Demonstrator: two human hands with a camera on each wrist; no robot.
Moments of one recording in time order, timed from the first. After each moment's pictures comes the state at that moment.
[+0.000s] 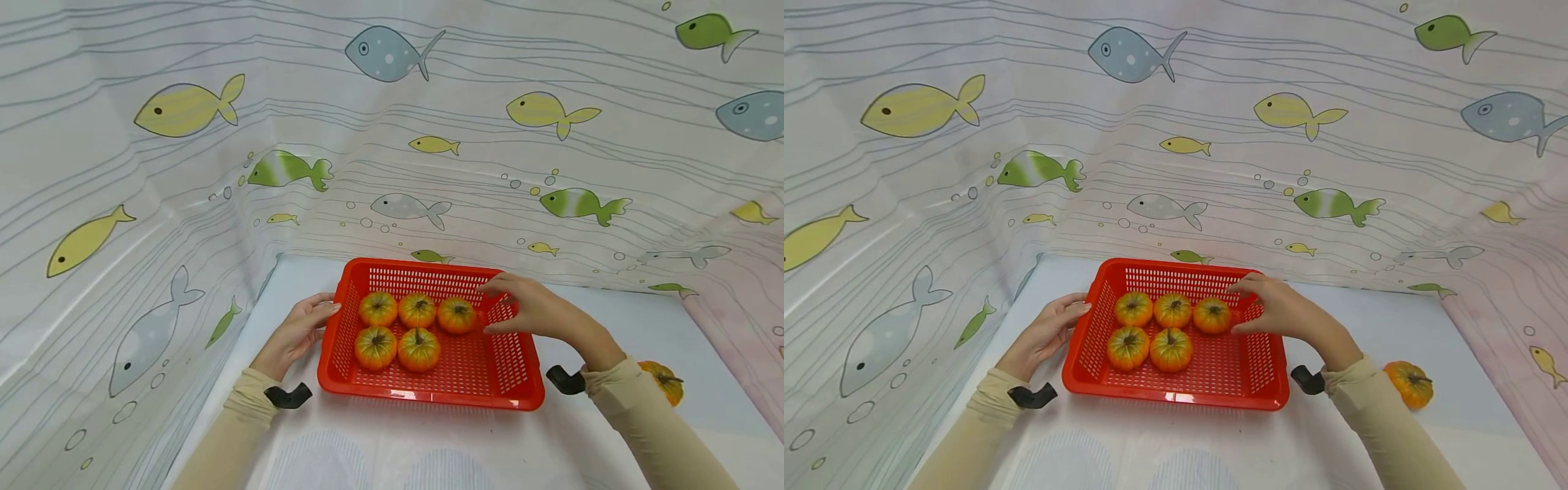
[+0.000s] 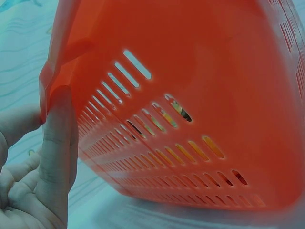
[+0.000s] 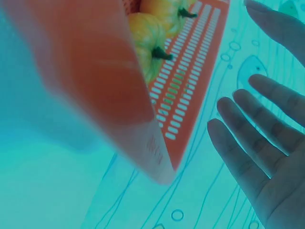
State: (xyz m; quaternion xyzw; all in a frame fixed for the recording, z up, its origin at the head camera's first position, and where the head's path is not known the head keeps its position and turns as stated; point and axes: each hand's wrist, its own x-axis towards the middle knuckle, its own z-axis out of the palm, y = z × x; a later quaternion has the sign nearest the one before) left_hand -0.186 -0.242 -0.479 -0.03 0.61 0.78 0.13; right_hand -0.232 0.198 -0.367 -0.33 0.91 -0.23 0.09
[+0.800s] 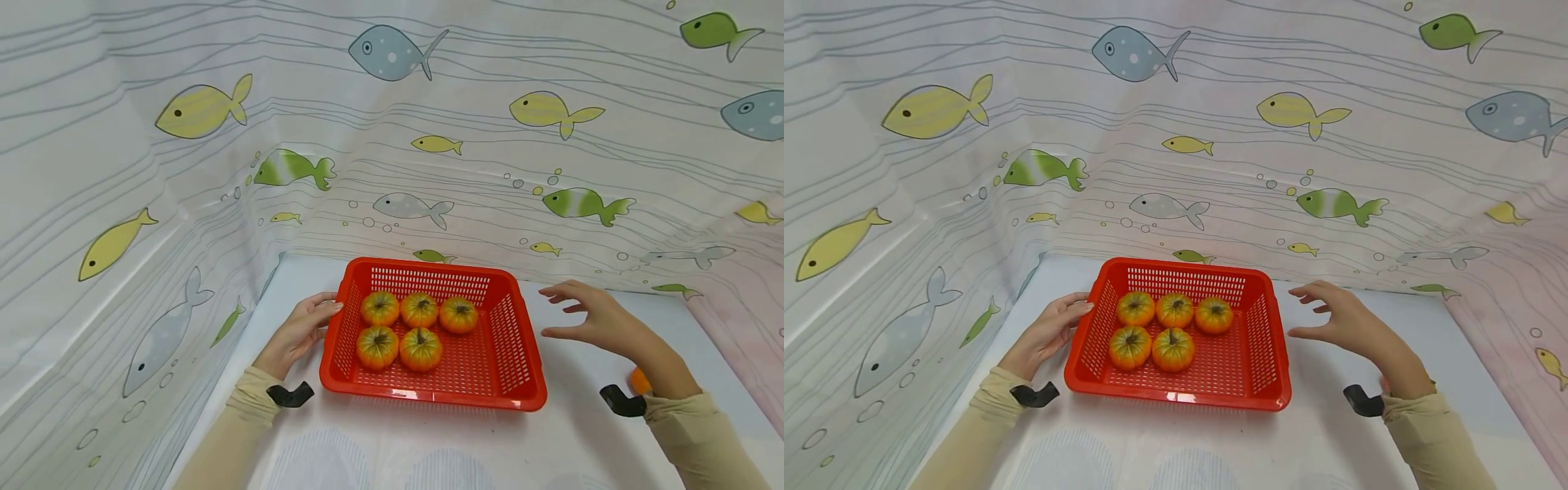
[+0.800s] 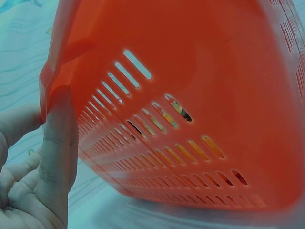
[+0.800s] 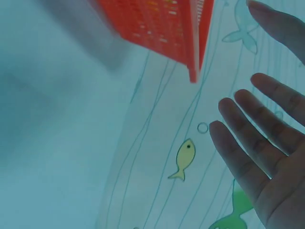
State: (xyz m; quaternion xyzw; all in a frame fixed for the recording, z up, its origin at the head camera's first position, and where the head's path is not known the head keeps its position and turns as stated) left_hand -0.186 -0.242 -0.481 -0.03 0.60 0.78 0.14; right_hand -0.216 0.283 -0.374 -0.25 0.94 -0.24 0.02
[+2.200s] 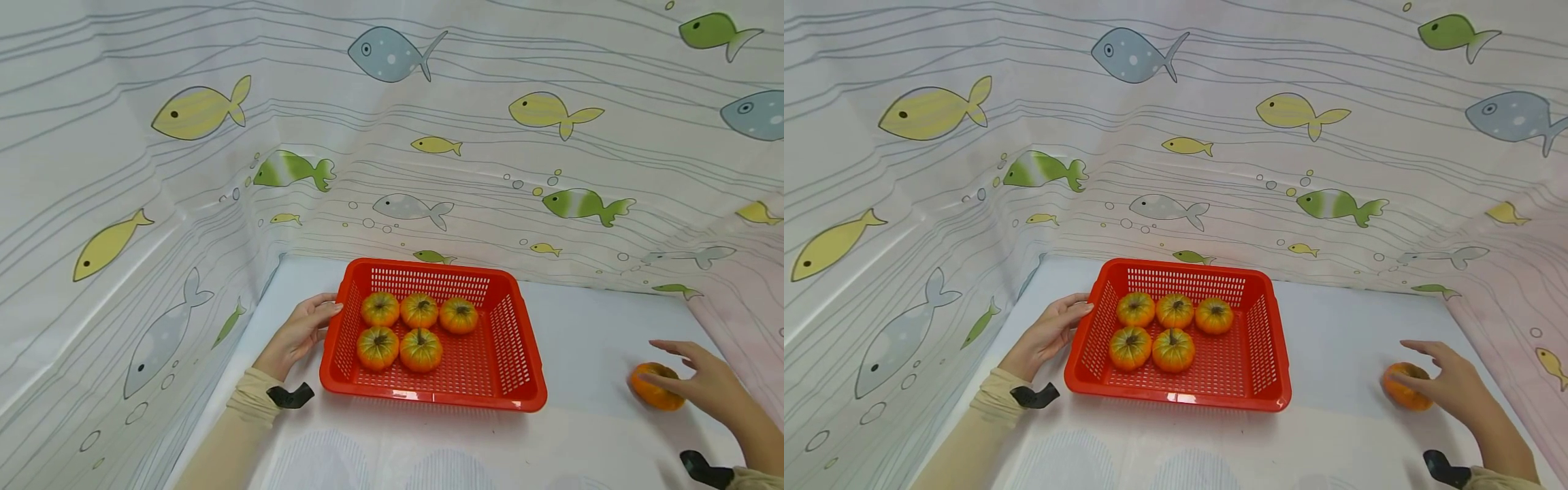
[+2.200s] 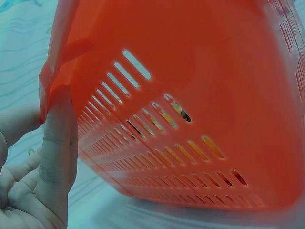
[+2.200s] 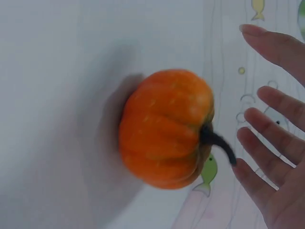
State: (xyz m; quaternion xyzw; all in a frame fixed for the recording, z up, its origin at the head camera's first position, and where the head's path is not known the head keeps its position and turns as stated) left_hand -0.185 -0.241 -0.479 -0.03 0.60 0.79 0.14; right_hand -0.172 0.451 -0.449 -0.04 0.98 -0.21 0.04
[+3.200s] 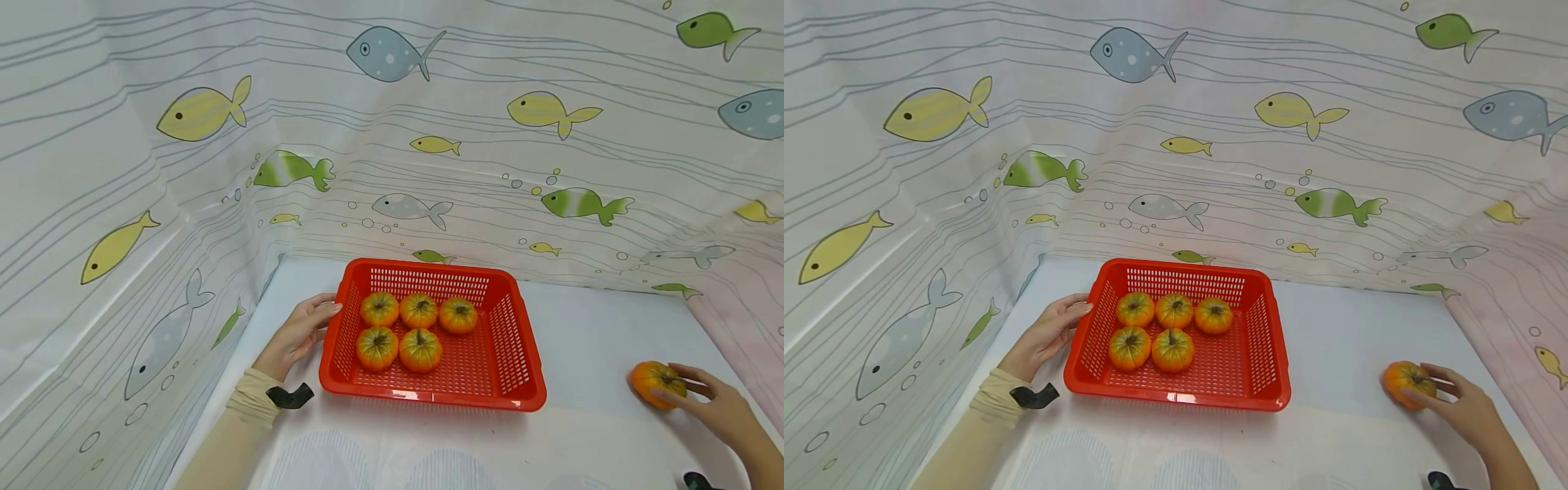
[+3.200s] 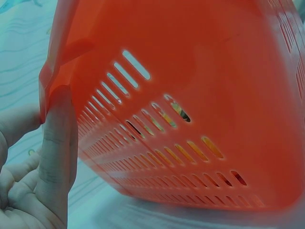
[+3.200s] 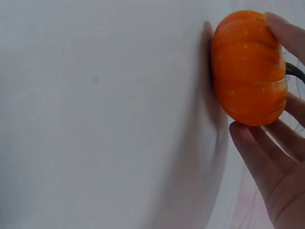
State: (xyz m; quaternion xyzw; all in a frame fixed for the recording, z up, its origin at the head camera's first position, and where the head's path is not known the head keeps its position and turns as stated) left_hand -0.184 -0.241 -0.481 -0.03 0.61 0.78 0.13; right_hand -0.155 0.489 -0.495 0.06 0.96 -0.25 0.06
